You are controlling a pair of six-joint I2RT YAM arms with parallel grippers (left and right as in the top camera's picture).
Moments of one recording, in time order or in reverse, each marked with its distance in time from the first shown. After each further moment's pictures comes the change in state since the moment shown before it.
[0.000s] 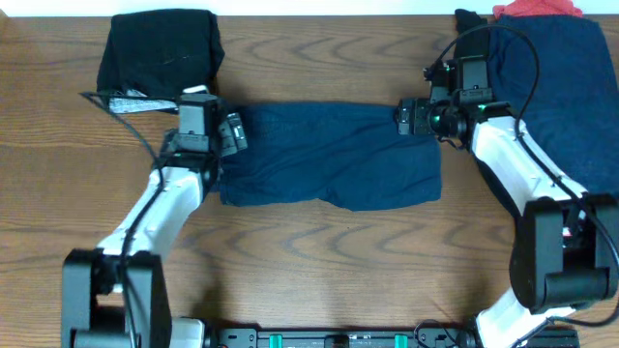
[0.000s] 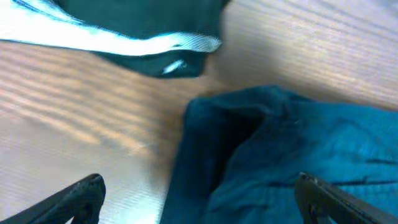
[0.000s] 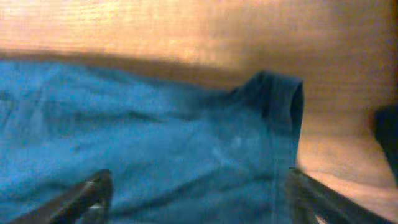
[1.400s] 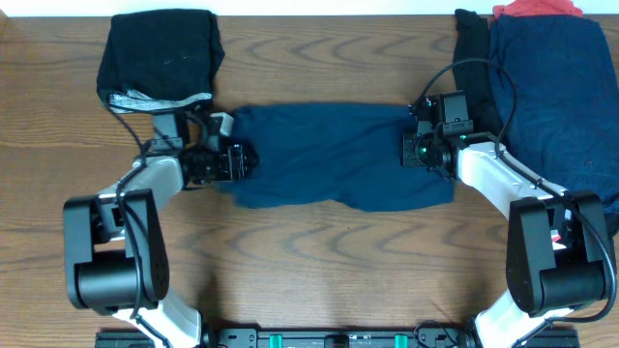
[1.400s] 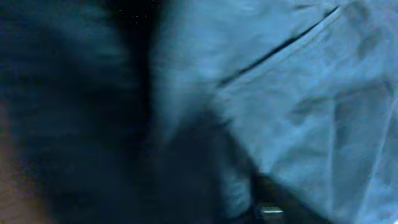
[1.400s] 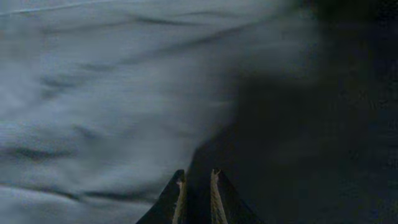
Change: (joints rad) left arm 0.158 0.266 0.003 -0.051 0.824 0.338; right arm 0.054 0.005 -0.224 0.174 0.026 0.014
